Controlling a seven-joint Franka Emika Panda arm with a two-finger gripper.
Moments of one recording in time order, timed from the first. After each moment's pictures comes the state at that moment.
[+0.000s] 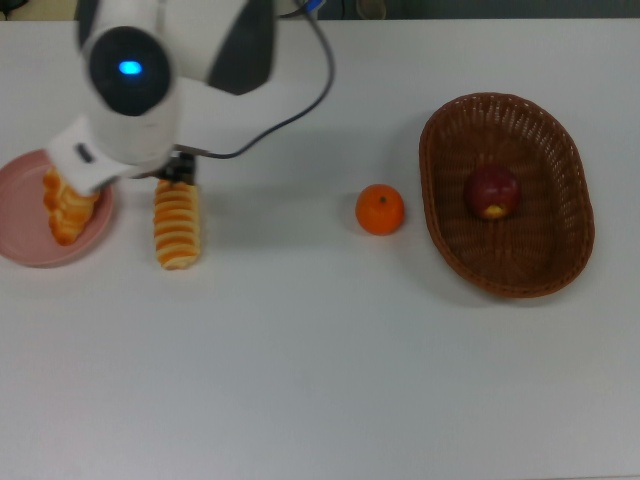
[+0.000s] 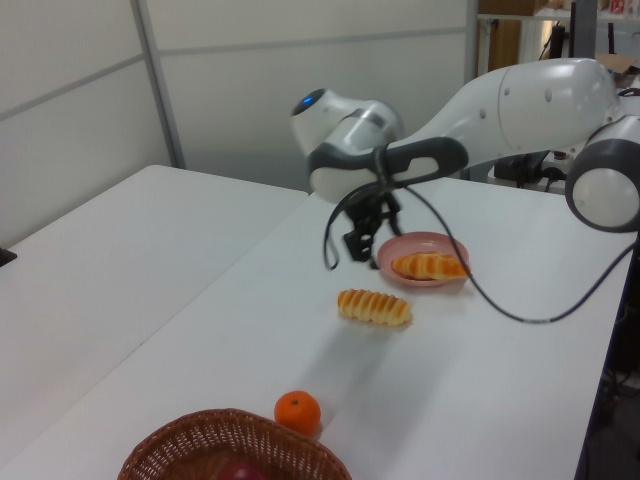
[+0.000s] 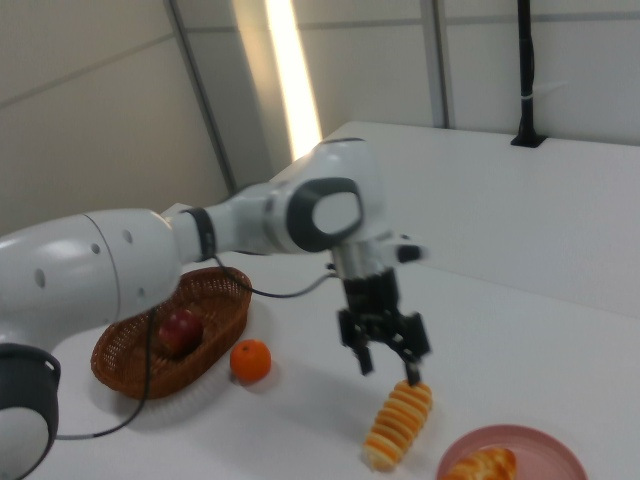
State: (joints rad) arm 0.01 0.48 -0.07 -1.41 -0.28 1.66 0.02
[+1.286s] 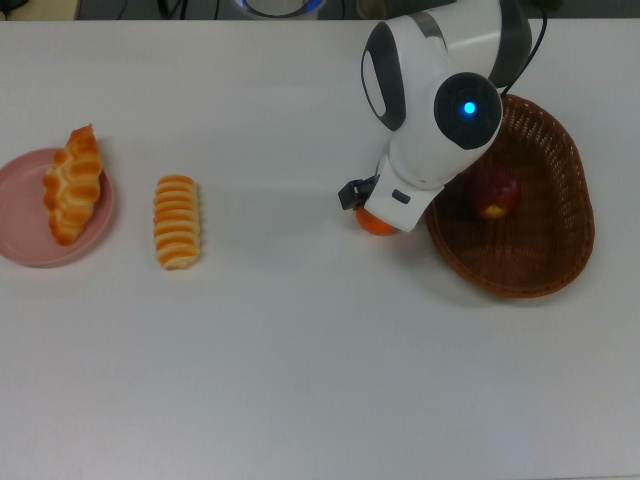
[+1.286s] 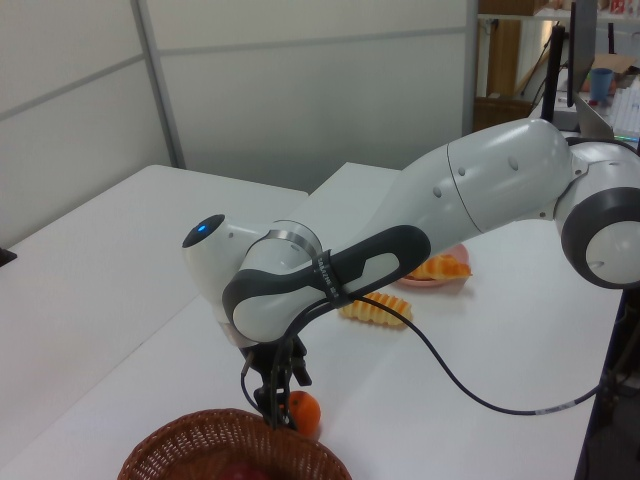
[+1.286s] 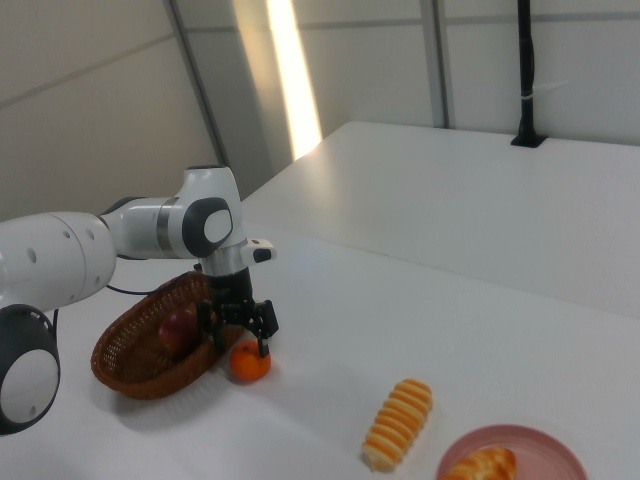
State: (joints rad) arm 0.29 0.57 0.10 -1.46 -0.09 1.75 0.03
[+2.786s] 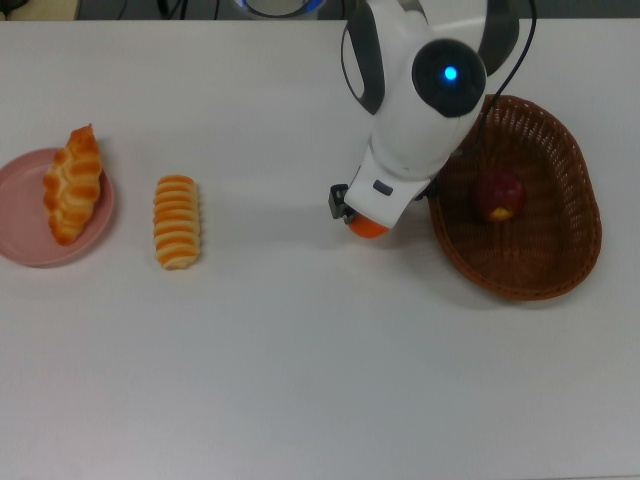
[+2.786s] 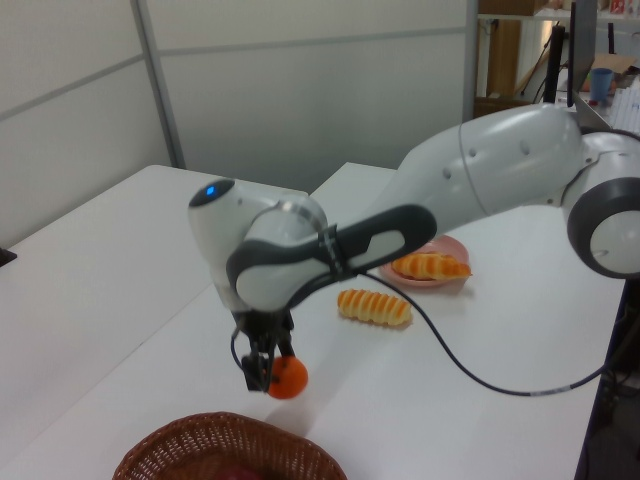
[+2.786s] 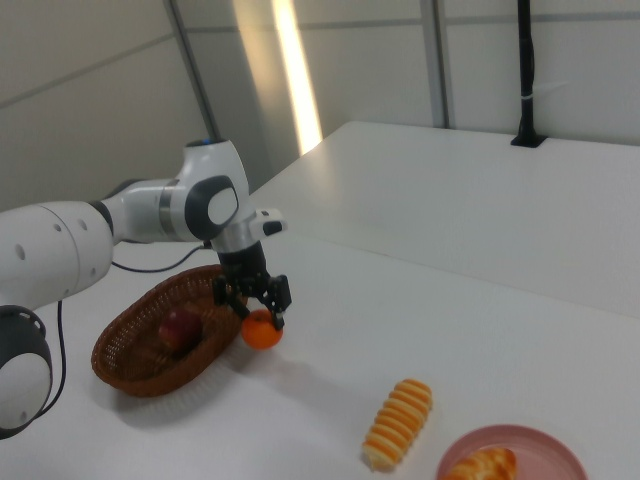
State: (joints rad) arm 0.25 0.52 0.09 -1.43 -0.11 1.83 0.05
